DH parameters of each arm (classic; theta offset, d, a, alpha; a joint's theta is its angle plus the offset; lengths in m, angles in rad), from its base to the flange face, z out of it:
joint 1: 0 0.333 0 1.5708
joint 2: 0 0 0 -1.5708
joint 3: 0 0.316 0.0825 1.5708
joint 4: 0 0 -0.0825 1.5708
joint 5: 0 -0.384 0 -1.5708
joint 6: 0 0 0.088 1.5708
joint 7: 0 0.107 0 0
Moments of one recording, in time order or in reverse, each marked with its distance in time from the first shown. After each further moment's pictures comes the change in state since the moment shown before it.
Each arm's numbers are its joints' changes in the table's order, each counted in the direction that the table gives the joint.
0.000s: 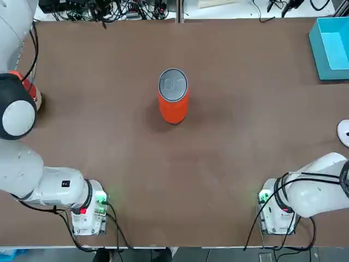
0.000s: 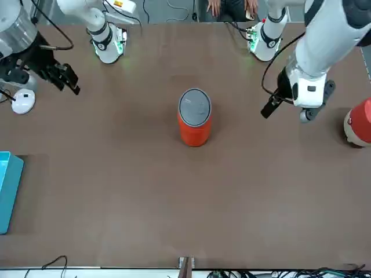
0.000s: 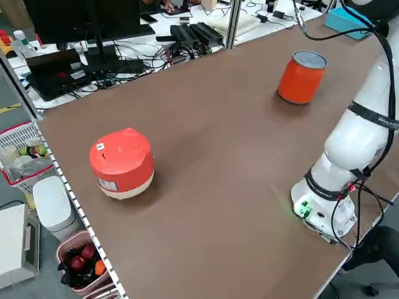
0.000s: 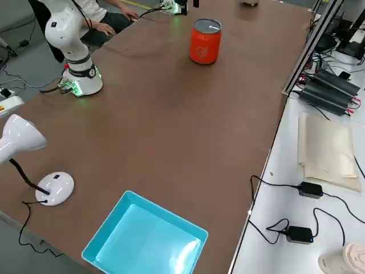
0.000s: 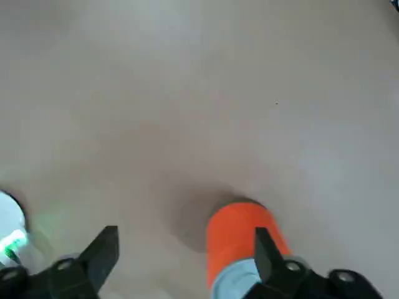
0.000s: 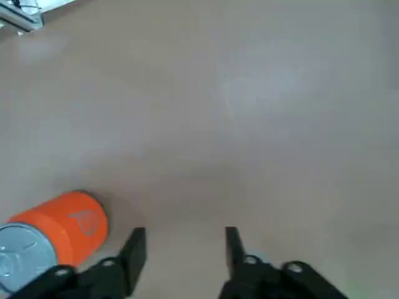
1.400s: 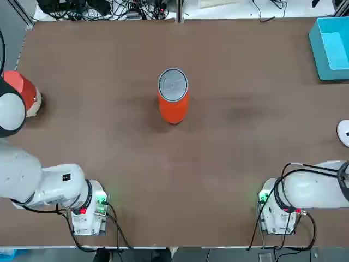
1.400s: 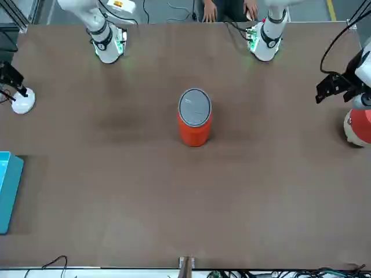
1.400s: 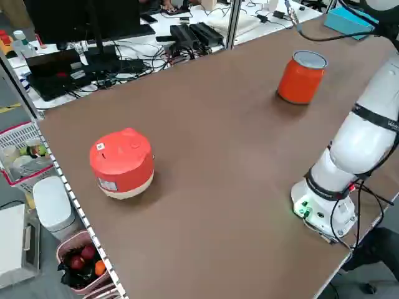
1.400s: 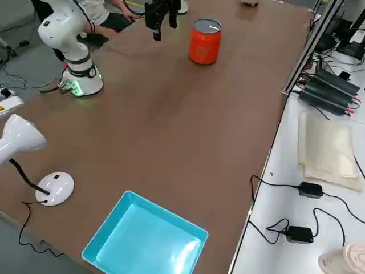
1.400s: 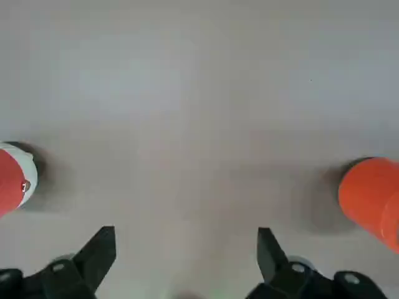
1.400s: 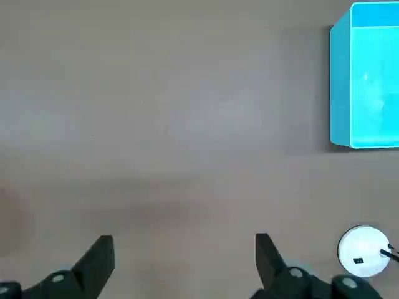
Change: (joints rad) left arm 0.210 0.078 0.115 0.054 -0.057 -0.119 1.164; right arm -0.333 0.000 -0.021 0.015 0.116 0.001 -0.605
